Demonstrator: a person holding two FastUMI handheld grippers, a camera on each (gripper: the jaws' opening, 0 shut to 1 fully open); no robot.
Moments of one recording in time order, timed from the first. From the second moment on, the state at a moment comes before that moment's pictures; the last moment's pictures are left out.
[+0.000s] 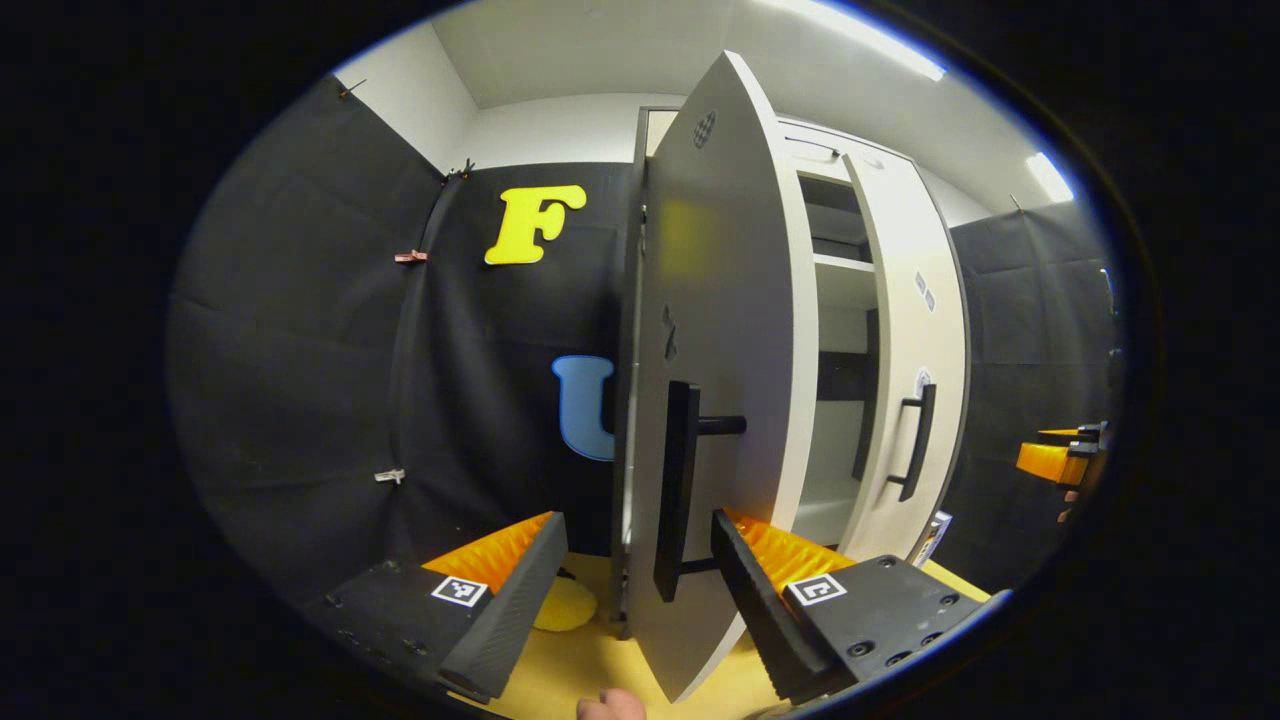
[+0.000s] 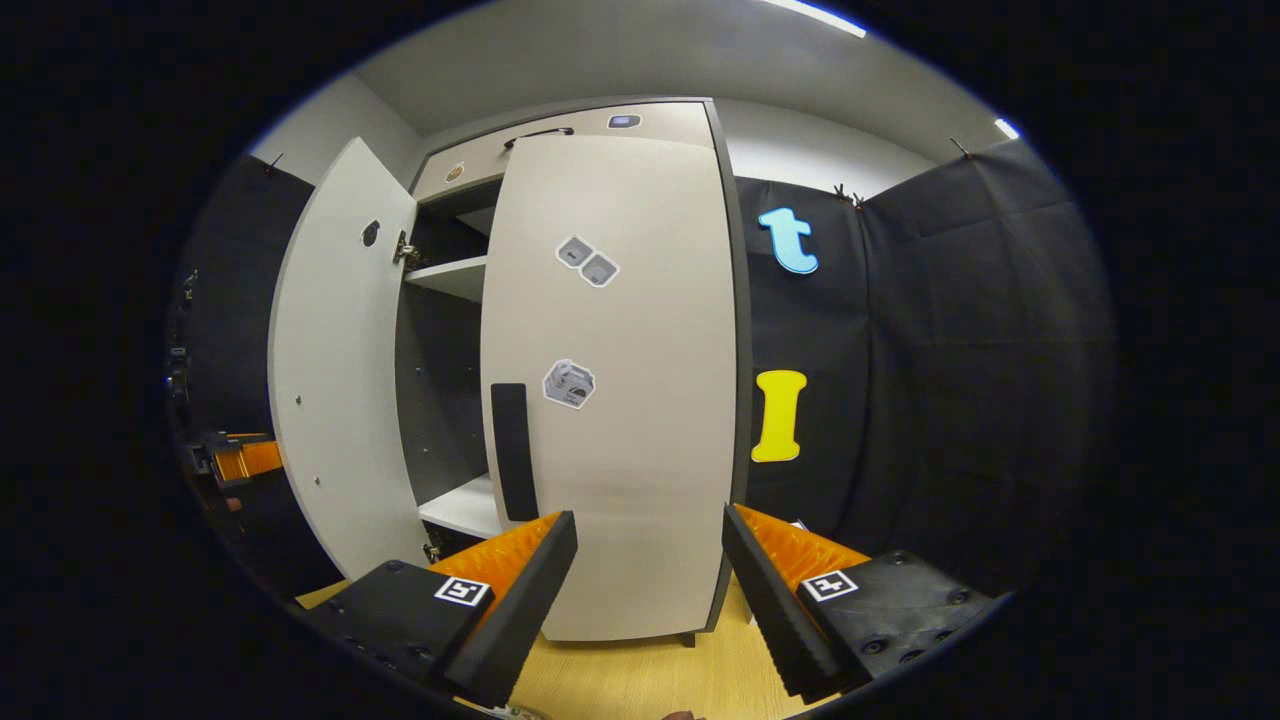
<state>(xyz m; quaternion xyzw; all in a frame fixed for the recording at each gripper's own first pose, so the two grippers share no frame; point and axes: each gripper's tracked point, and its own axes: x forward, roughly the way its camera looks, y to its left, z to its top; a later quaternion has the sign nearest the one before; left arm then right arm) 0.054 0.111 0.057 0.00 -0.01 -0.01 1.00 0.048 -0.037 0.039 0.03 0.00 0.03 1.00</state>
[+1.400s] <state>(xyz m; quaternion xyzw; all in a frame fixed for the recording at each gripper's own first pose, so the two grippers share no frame) 0.174 -0.045 0.060 0.02 -0.02 -0.07 1.00 0.085 -0.069 0.044 0.05 -0.01 0.04 1.00</state>
